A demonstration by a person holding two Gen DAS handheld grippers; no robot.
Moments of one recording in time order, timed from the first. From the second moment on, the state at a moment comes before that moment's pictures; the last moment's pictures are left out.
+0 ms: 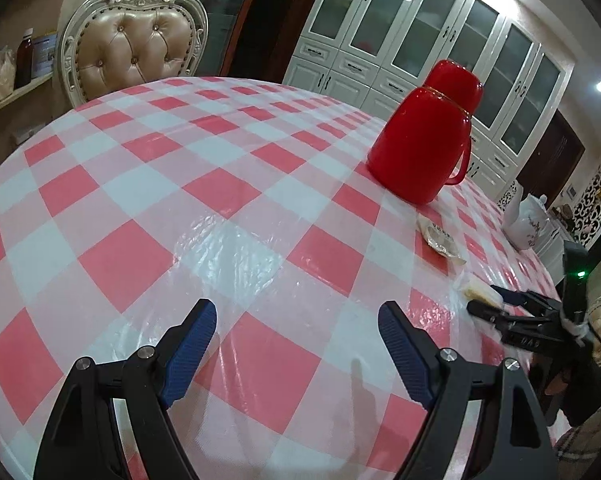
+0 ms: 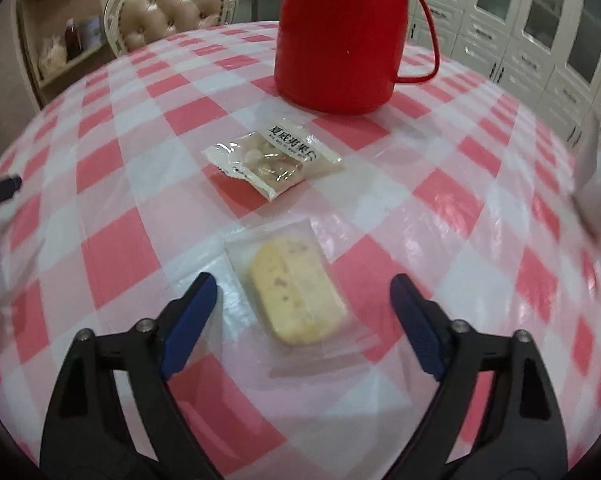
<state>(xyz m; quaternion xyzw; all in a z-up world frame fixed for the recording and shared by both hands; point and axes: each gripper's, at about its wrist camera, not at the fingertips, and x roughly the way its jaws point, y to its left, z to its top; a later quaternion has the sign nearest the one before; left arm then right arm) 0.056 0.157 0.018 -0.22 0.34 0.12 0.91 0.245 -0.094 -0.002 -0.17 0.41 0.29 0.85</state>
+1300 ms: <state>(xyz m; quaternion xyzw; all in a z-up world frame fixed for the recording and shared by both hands) 0.236 -0.001 0.008 -0.01 0.42 -0.01 0.91 0.067 -0.196 0.016 0.04 0.38 0.21 0.90</state>
